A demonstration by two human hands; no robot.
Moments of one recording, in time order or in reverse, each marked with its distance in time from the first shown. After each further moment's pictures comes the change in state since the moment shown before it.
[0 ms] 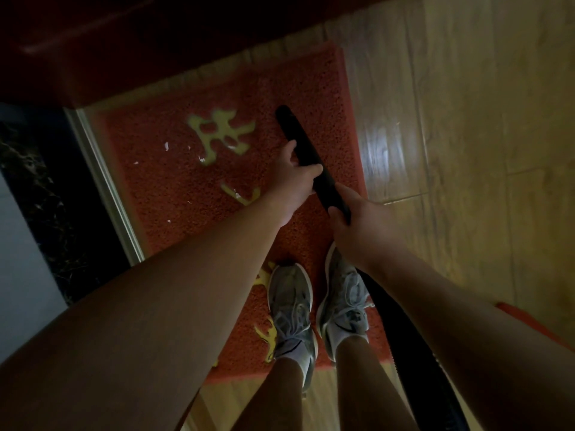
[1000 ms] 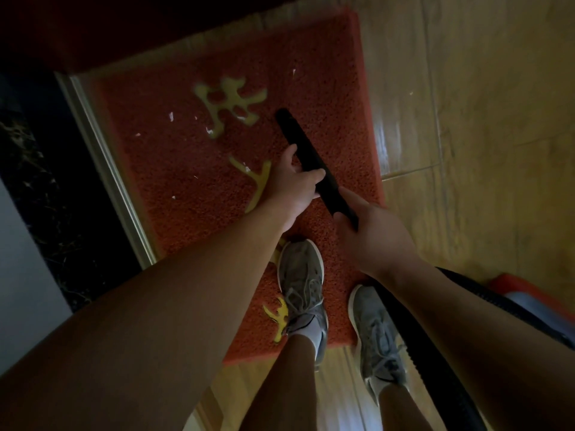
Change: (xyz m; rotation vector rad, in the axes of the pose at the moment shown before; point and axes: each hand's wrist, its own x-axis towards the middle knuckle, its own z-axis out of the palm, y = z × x) left_hand -0.024 -0.058 -0.043 -0.035 -0.050 0.004; right_hand -0.052 -0.007 0.048 -0.033 0.024 -0.032
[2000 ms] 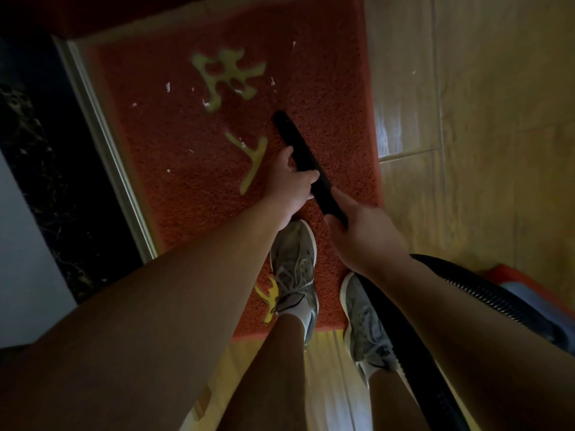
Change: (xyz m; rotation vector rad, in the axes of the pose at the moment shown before) left_hand -0.024 -0.035 0.008 0.017 0.057 -0.057; right_hand -0.030 0.016 0.012 -0.043 -0.104 -0.022
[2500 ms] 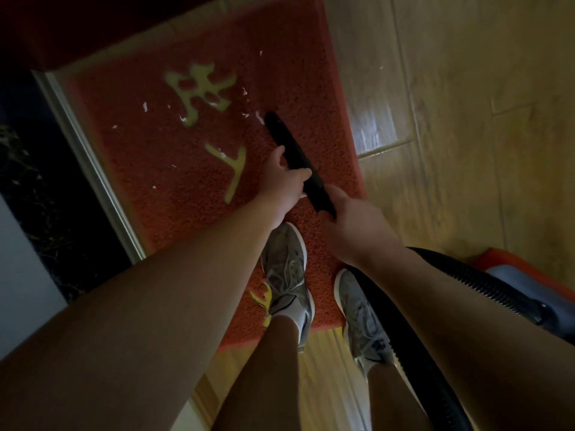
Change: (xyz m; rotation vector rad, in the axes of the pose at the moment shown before) left_hand -0.005 0.015 0.029 0.017 -0.012 -0.024; right_hand 0.002 0.011 -0.021 0.004 -0.050 0.127
